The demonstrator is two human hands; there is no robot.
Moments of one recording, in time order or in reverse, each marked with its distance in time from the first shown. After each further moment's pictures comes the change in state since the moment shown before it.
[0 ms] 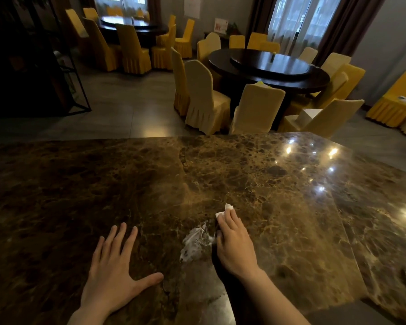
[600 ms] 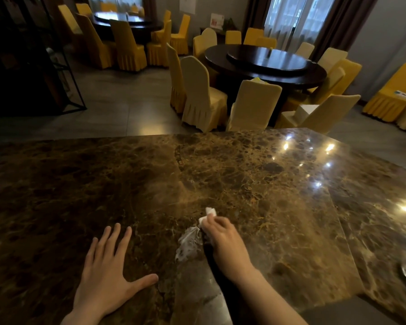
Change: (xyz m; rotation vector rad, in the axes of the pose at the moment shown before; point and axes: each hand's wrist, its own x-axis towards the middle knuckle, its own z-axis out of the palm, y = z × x) left_hand -0.001 0.000 -0.002 0.039 -0.026 -0.003; right_hand -0.003 0.001 0.002 0.030 -0.028 -0.259
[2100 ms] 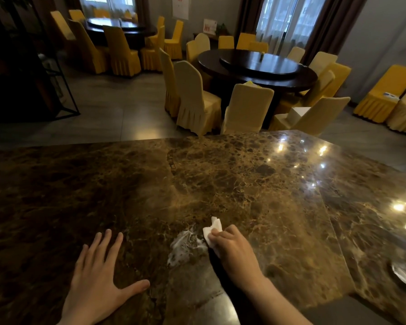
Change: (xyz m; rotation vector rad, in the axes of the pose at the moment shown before) left_hand 0.000 0.005 -0.010 0.011 -0.063 -0.010; right_hand -0.021 0.011 -0.027 -0.015 0.016 0.084
